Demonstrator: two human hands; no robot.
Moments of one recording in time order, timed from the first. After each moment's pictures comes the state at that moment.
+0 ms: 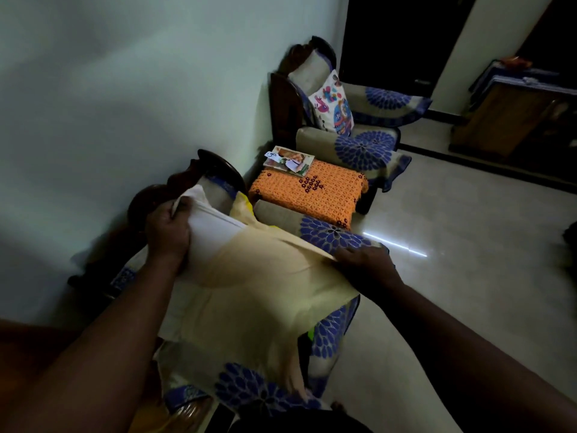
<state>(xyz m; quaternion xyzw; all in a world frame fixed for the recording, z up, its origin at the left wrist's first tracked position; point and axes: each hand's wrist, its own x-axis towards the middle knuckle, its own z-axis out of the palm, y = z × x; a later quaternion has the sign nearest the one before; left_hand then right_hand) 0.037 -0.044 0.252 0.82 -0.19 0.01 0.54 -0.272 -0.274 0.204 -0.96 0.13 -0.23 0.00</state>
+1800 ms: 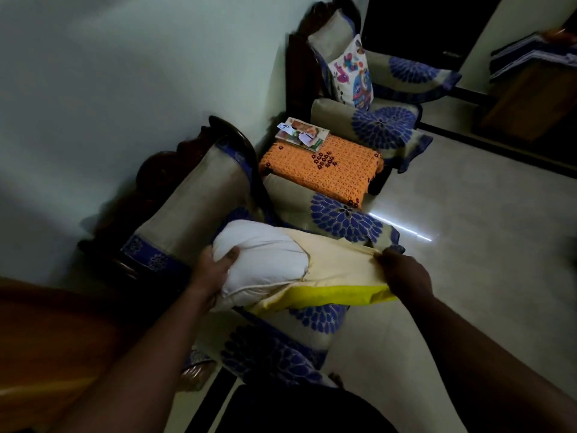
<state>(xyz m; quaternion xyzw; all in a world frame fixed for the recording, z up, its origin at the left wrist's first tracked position) -0.036 0.001 0.151 0.80 -0.04 -0.29 0.52 -0.312 -0.295 0.136 -0.85 0.48 0.10 0.18</state>
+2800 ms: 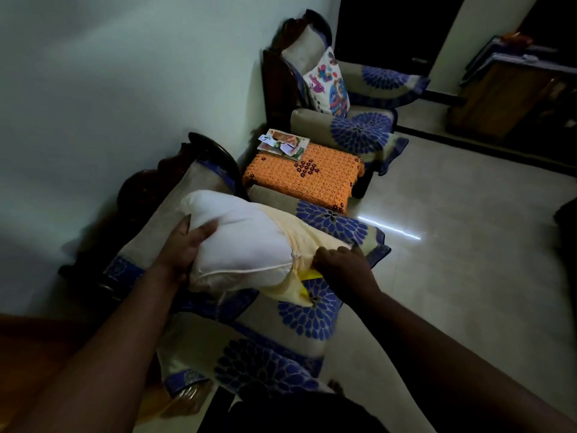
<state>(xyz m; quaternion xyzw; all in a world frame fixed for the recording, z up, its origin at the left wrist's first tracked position) 0.007 -0.025 0.217 0.66 -0.16 -0.37 0.63 -0.264 -0.237 0.152 -0.97 0.21 -0.09 0.04</state>
